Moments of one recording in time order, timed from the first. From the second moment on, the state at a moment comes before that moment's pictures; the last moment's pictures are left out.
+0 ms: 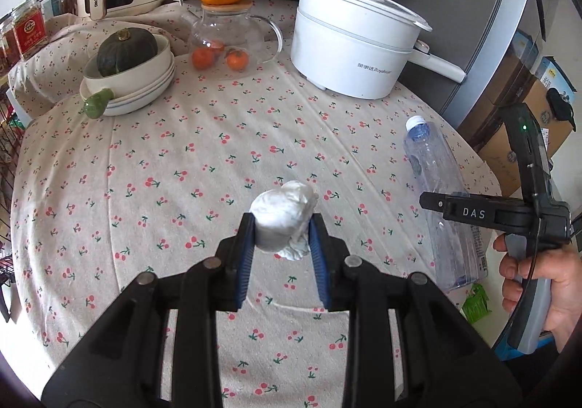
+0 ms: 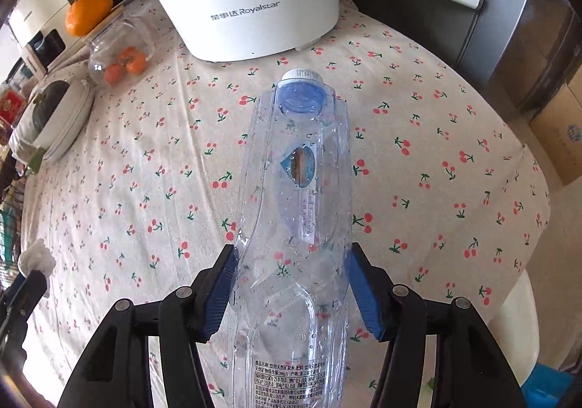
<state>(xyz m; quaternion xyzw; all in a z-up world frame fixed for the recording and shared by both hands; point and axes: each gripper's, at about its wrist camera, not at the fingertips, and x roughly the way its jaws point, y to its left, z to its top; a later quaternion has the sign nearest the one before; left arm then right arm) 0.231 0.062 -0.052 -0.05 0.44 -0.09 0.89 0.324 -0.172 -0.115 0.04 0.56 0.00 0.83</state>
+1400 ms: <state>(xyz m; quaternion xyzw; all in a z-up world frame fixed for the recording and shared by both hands) 0.141 -0.221 -0.117 0.05 0.46 -0.35 0.82 0.134 -0.409 -0.060 0.07 0.52 -0.05 0.85</state>
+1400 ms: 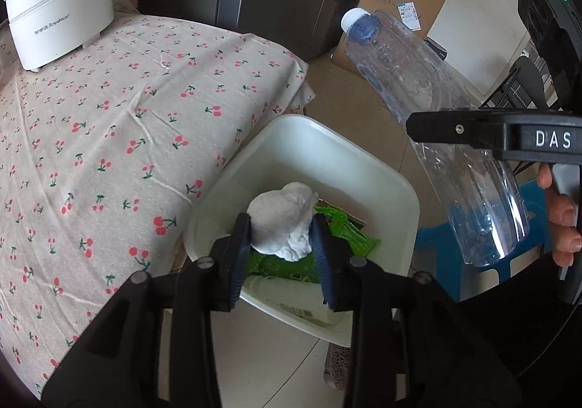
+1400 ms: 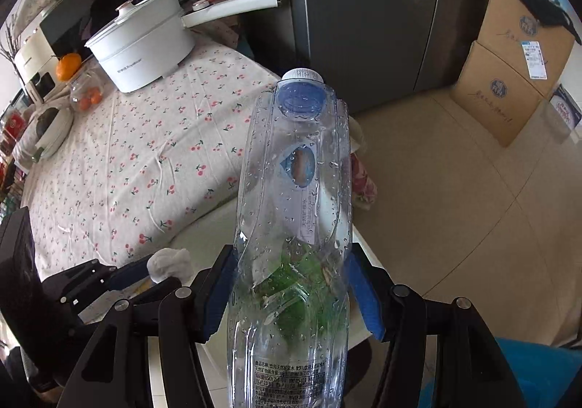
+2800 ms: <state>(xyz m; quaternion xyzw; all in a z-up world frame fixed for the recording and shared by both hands) 0.071 -0.037 -0.039 0.00 0.41 -0.01 0.91 0.089 -0.276 -0.009 -0.06 0.40 -0.01 0.92</state>
